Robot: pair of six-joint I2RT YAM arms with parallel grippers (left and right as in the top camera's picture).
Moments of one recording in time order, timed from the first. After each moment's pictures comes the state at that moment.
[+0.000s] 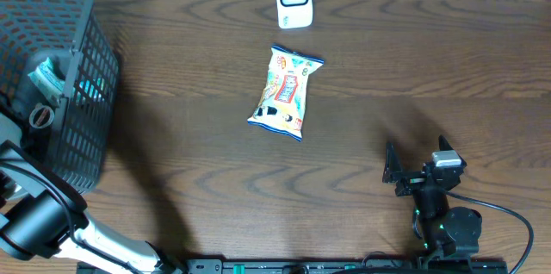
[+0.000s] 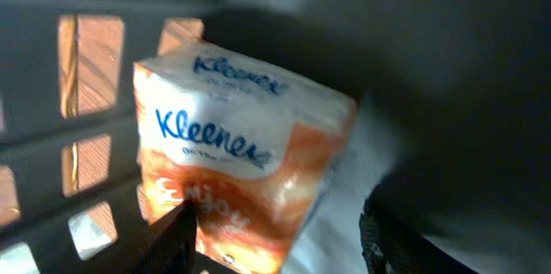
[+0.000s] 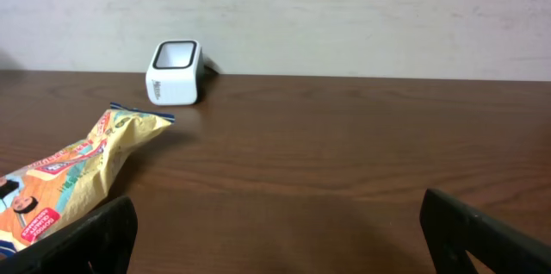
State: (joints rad) left arm 0.81 1.96 1.32 -0.63 -0.43 0.43; right arm 0.04 0.01 0.01 -0.07 -0.07 0.02
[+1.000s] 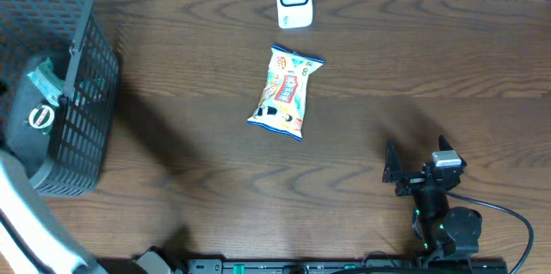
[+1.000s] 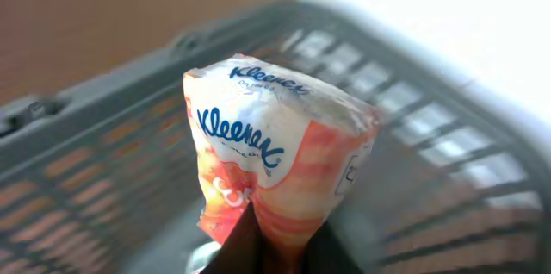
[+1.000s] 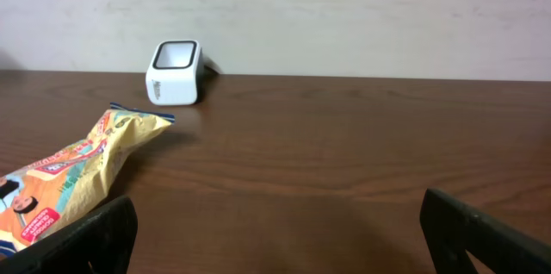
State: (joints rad) left arm 0.79 1.36 1.32 -0.42 0.21 -0.13; right arm 0.04 0.01 0.01 -0.07 -0.07 0.02
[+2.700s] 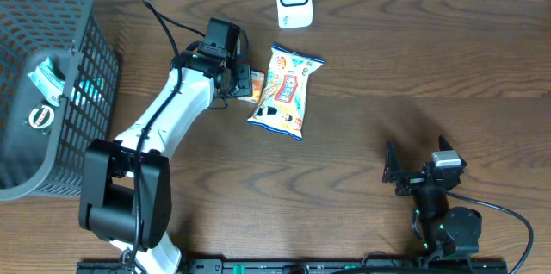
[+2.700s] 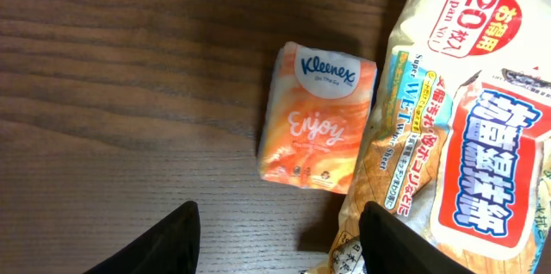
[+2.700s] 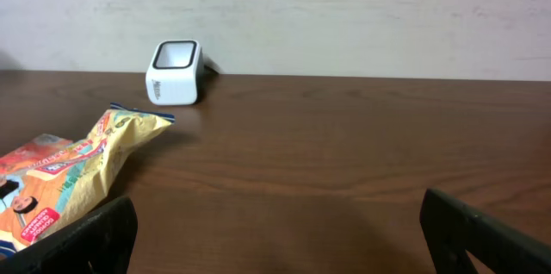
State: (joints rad) left arm -0.29 1.82 1.32 -0.66 0.04 -0.33; right arm 0.04 0.01 0.01 -0.07 -0.07 0.02
